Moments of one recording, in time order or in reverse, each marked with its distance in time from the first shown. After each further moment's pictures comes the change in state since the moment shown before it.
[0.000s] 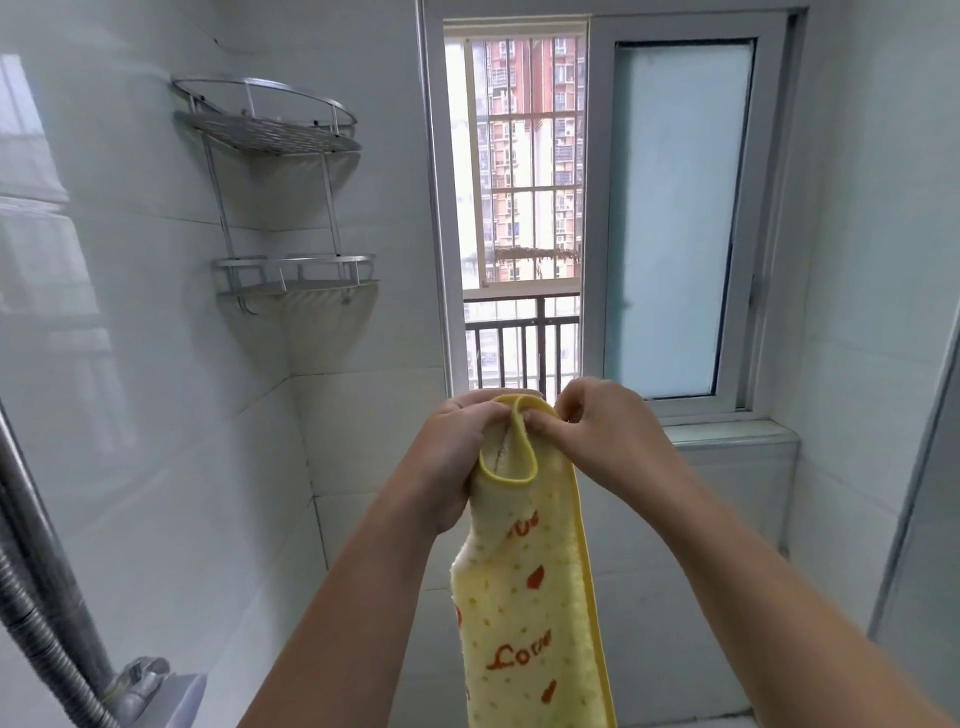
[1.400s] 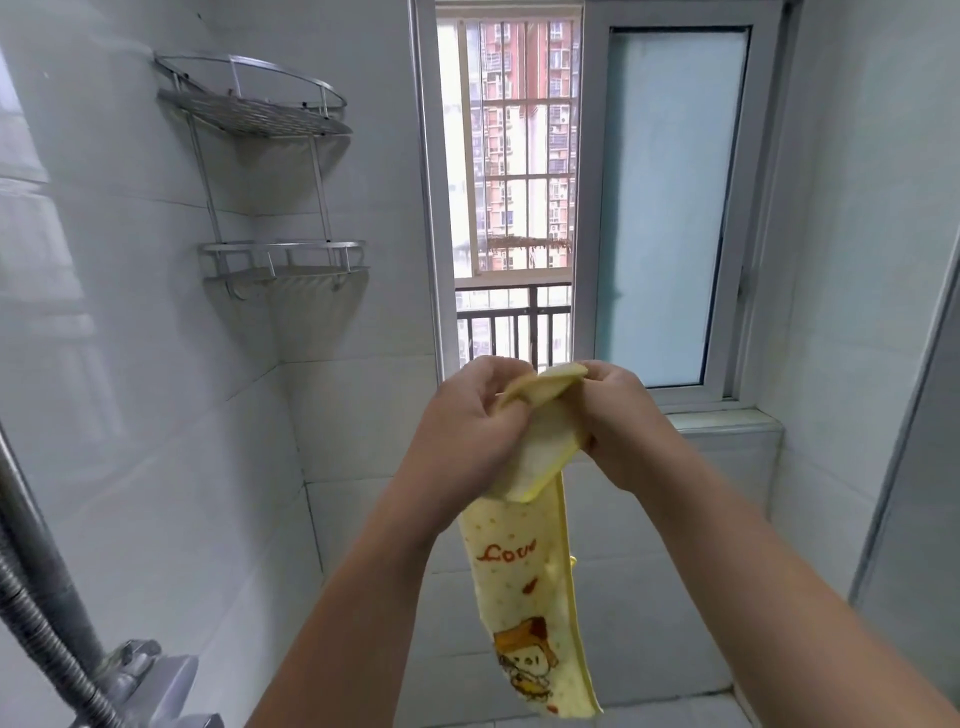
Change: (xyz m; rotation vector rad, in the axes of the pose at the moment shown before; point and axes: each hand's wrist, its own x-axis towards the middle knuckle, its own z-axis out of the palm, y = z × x) left_hand -0.024 0.009 0.017 0.462 0.075 0.356; right_hand 0.006 0.002 -0.002 0.862 -0.081 0.412
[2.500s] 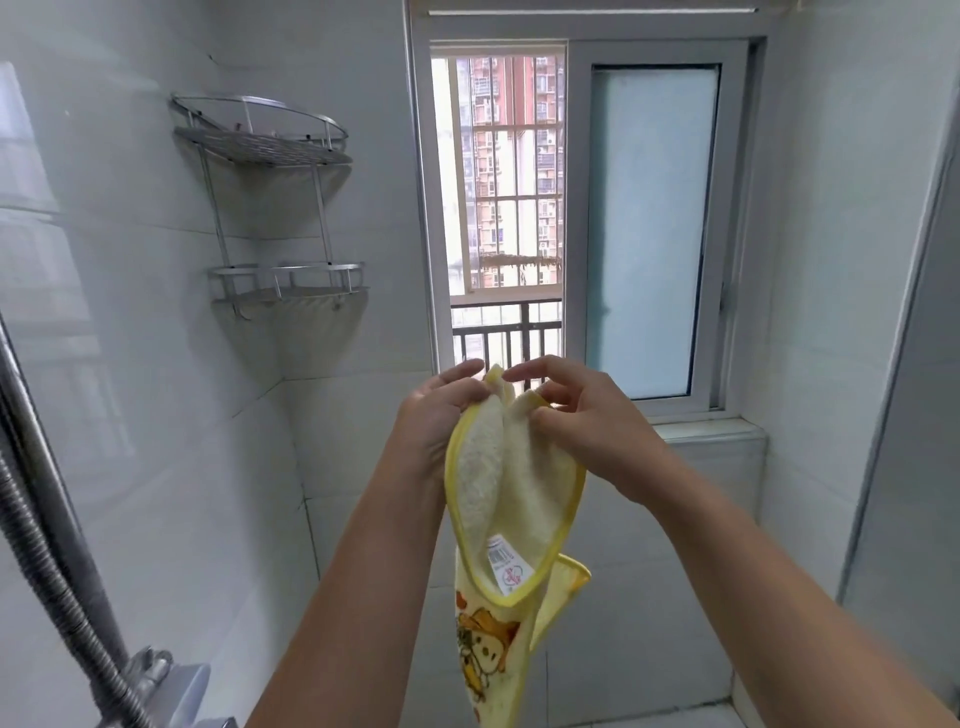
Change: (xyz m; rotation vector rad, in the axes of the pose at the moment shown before) left_hand 0.016 0.006 -0.013 -0.798 0.148 -0.439; right_hand -0.043 -0.022 0.004 -0.438 -0.183 -0.391
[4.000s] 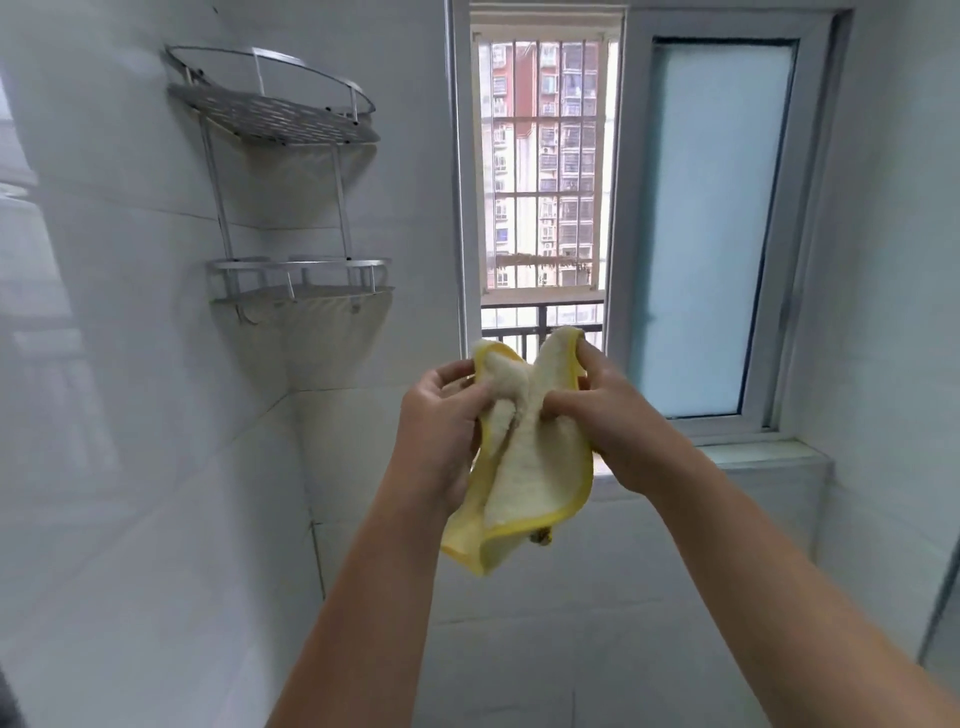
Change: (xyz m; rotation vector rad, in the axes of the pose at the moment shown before) left_hand 0.111 0.001 -0.073 -0.013 -0.027 0.161; right_hand 0.121 0.046 0.058 0.283 0.042 0.204
